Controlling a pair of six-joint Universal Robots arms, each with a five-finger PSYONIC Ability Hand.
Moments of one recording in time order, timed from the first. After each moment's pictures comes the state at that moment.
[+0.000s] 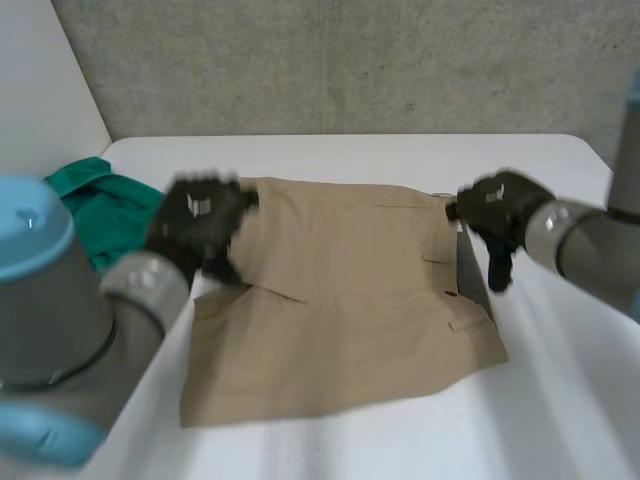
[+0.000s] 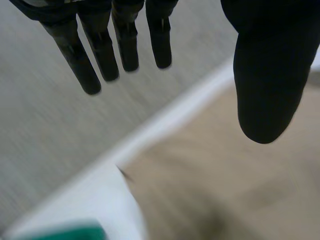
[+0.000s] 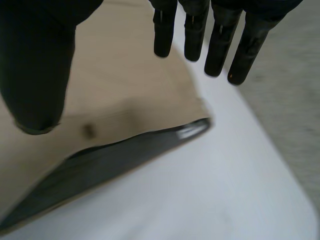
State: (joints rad) left arm 4.16 -1.75 -1.68 3.24 -1.62 3.43; right arm 1.90 -1.19 1.27 0.40 1.41 2.42; left_hand 0.46 0.44 0.44 0.44 0.27; right_hand 0.31 0.35 0.36 0.35 0.18
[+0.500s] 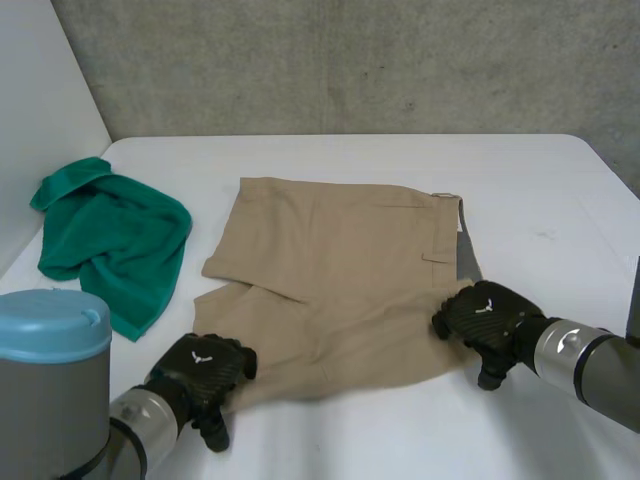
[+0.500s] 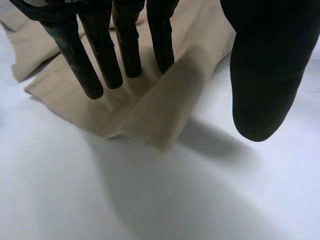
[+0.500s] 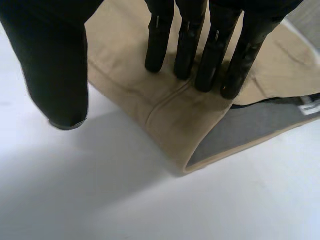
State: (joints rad) left arm 4.19 -1.80 -1.95 3.11 -1.56 3.38; right arm 1.76 -1.23 1.79 0.11 1.12 2.33; left_hand 0.47 0.45 0.46 0.44 0.27; right_hand 0.44 0.51 0.51 0.50 0.33
